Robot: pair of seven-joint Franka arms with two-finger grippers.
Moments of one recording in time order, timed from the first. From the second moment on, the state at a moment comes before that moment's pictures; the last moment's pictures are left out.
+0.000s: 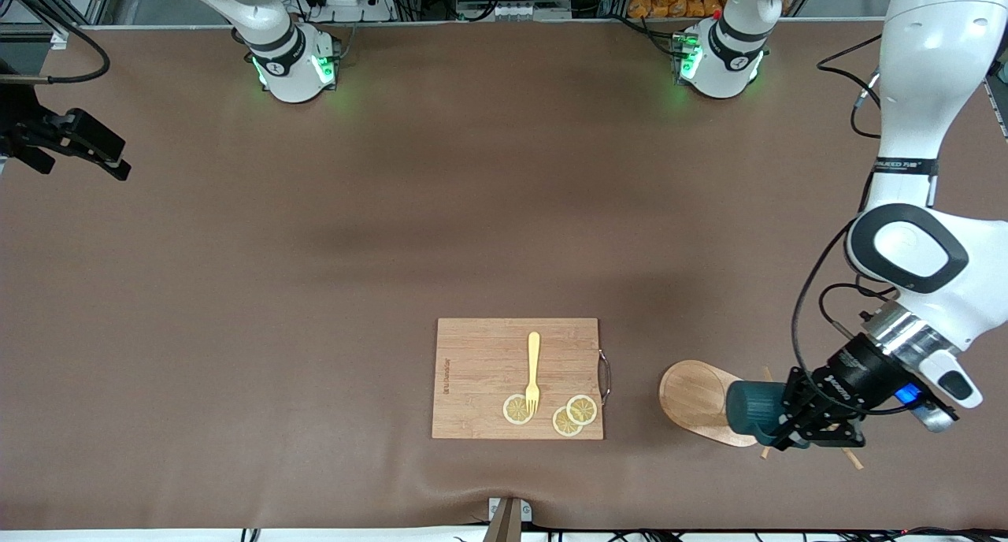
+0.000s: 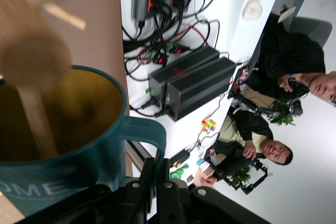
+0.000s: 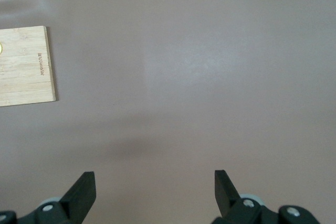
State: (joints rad) left arm 0.11 0.62 -0.24 -1.38 -0.93 2.57 -0.81; right arm 0.03 0.02 0.05 -1.39 -0.02 1.46 0.17
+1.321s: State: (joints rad) left arm 0.13 0.62 -0.24 -1.40 -1.04 2.57 -0.77; right arm 0.03 0.02 0.05 -1.39 -0.02 1.45 0.17
